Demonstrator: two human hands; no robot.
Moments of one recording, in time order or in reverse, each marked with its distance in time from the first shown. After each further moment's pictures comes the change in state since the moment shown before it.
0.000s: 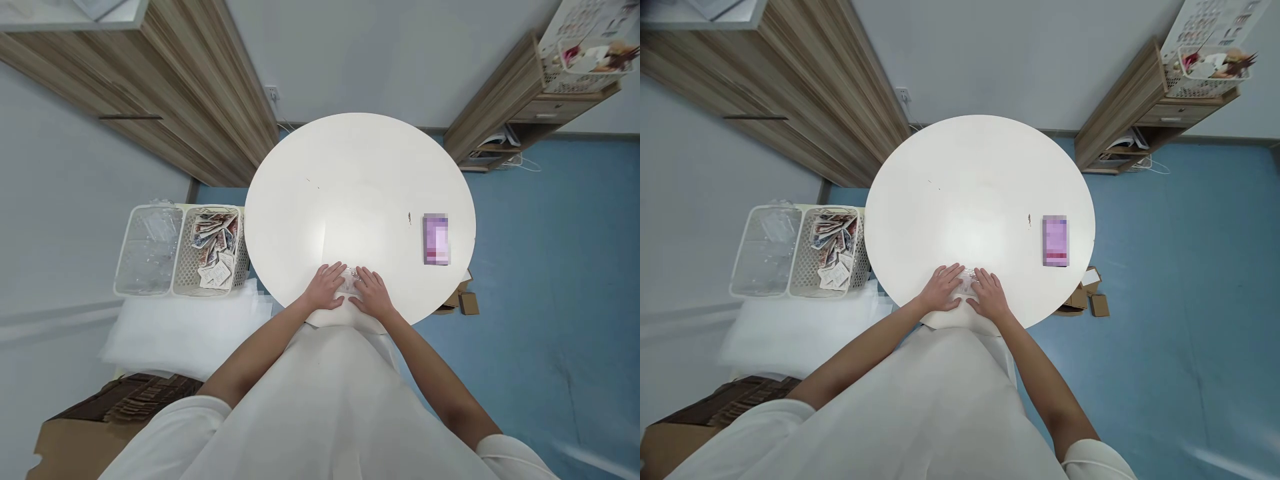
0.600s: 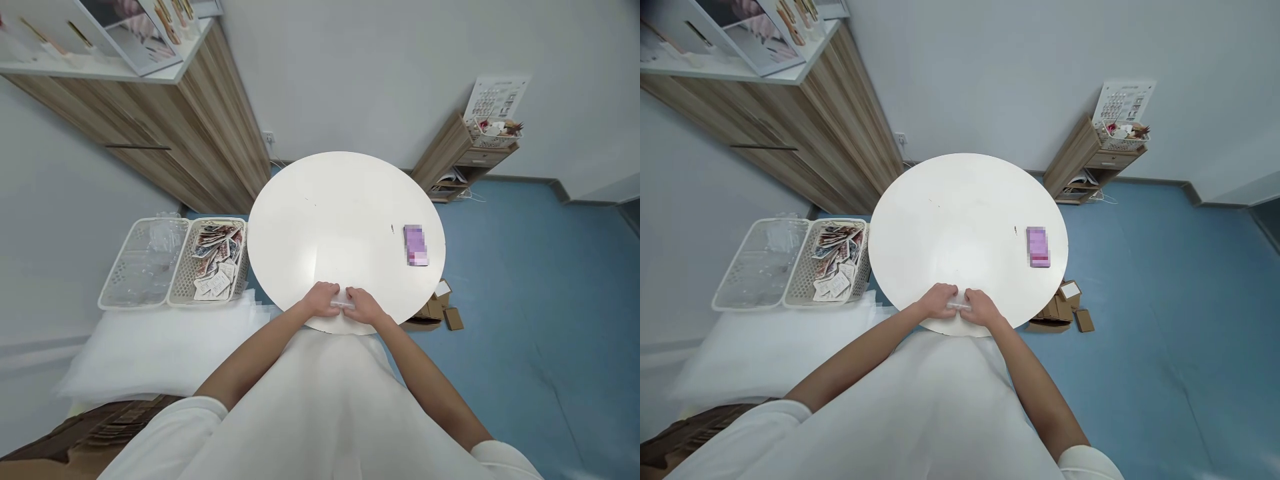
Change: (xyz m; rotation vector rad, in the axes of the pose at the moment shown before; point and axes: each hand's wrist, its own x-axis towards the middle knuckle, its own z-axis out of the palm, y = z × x) left_hand -0.021 0.011 -0.011 0.012 -0.130 -0.021; right_hand -0.008 -0.042 -0.009 0.078 -0.171 0.139
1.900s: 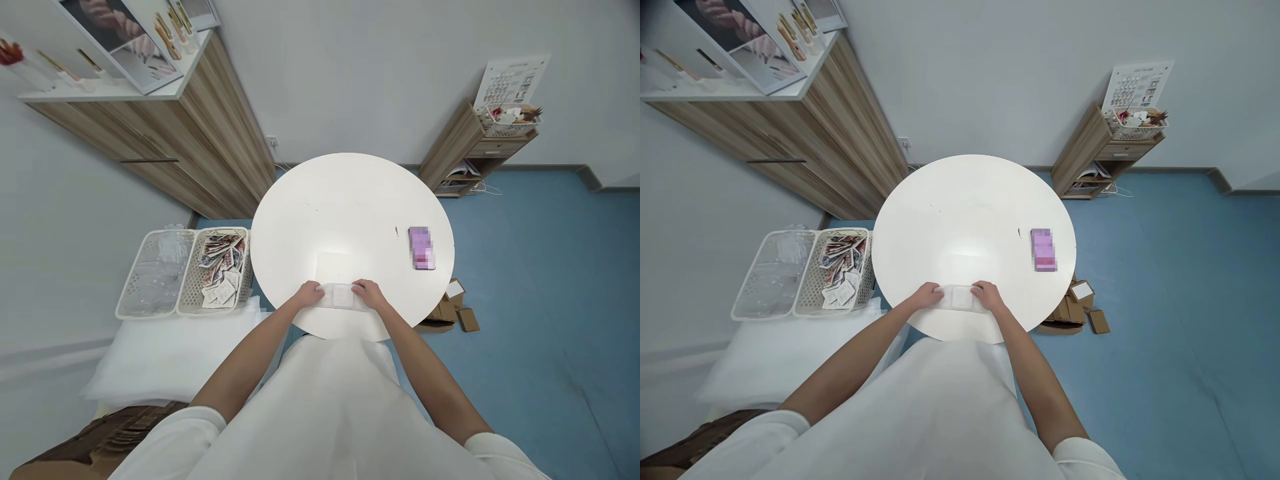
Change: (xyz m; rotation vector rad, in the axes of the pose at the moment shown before) left_hand 0.004 -0.052 -0.005 -0.430 -0.066 -0.549; right_hand 0.040 0.039 -0.005 0.552 0.072 0.328
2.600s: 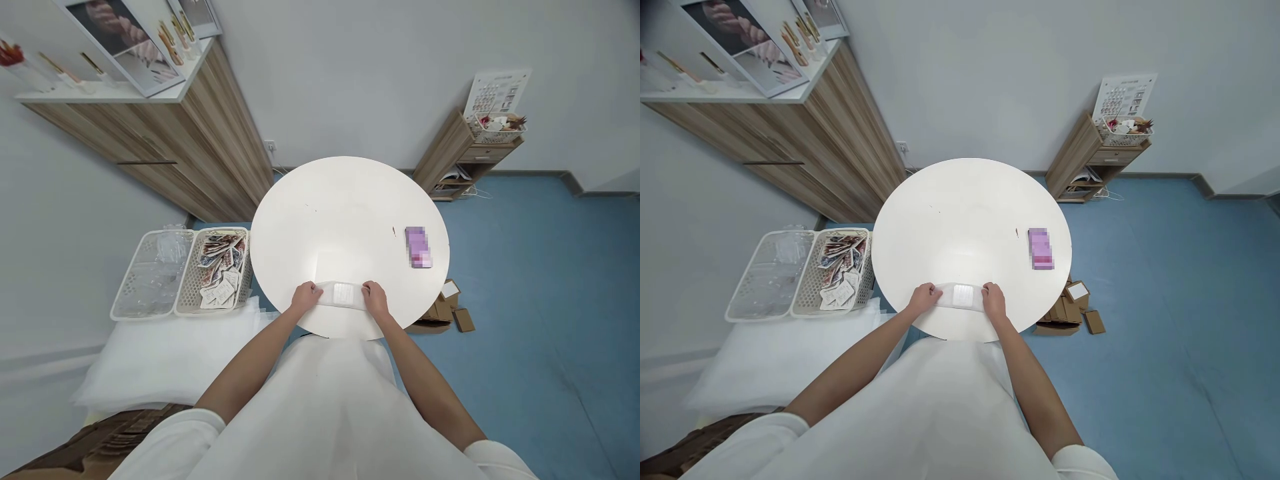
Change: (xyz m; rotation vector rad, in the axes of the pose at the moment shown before) left_hand -0.009 -0.008 0.016 0.050 0.201 -0.089; right_hand -0.022 0.015 0.015 -0.203 0.358 0.009
